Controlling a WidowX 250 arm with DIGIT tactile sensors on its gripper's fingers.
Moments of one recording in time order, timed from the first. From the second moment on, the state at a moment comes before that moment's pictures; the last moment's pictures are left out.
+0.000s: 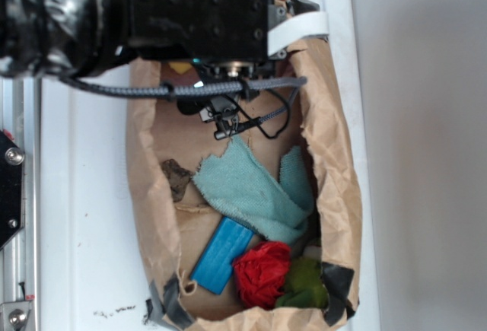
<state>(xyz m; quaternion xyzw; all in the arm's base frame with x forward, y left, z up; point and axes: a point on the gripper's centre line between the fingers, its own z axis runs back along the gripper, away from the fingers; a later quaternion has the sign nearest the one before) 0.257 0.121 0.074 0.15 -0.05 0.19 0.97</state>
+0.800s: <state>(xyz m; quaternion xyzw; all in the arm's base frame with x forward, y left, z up) 0.250 0.120 0.044 0.20 -0.07 0.16 0.96</state>
